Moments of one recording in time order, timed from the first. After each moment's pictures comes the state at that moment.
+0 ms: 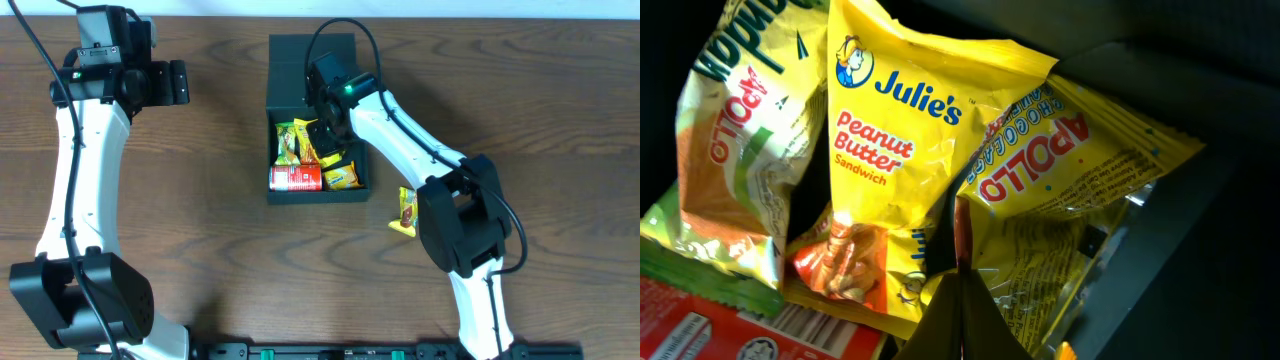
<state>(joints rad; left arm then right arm) 0.11 1.72 1.62 -0.84 0.02 0.04 0.54 2.24 1.85 -0.96 -0.08 0.17</state>
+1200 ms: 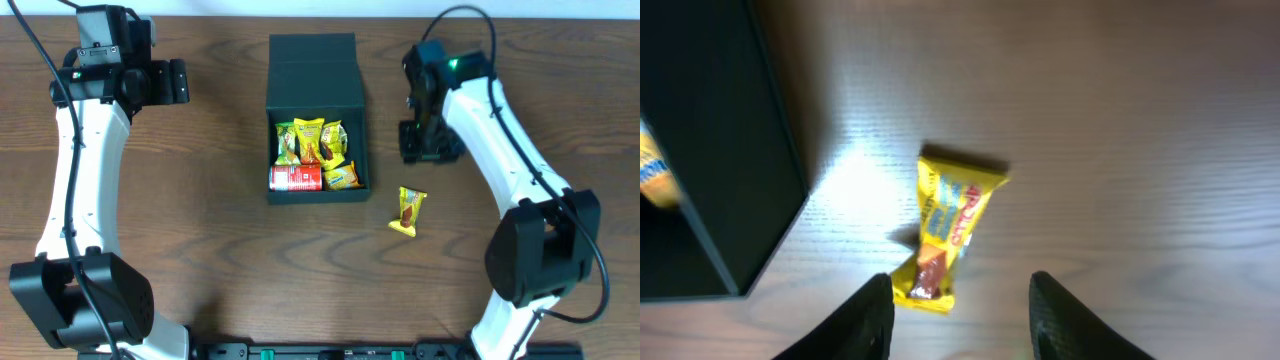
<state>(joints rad) 0.11 1.72 1.62 -0.83 0.02 0.04 0.27 1.94 1.65 -1.33 0.03 0.29</state>
